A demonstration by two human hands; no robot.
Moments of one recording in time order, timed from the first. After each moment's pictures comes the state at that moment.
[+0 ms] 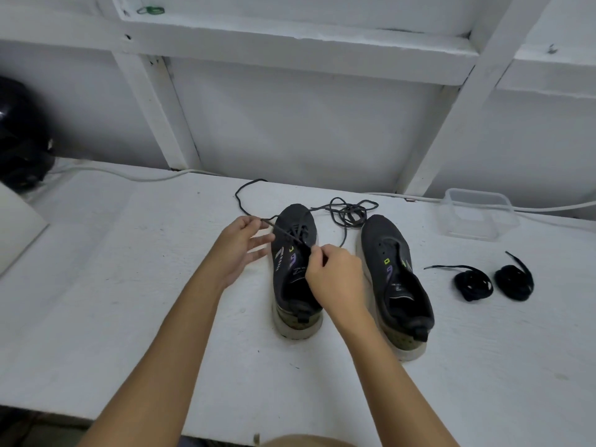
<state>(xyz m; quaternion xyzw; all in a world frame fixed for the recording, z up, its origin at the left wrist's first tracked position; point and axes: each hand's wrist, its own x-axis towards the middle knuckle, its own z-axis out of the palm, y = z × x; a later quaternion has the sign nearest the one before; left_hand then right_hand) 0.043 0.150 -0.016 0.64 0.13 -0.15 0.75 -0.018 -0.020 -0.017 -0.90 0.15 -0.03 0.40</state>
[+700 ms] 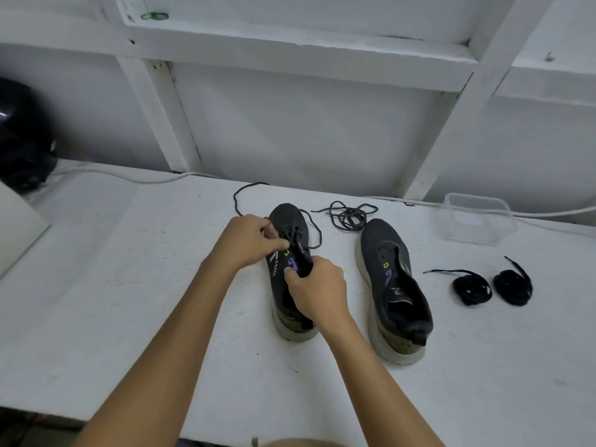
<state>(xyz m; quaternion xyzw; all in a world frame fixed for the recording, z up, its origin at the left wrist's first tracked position) 0.048 0.139 0.018 0.95 -0.01 -0.10 0.30 -0.018 -0.002 -0.025 -0.90 0.17 0.07 0.39</state>
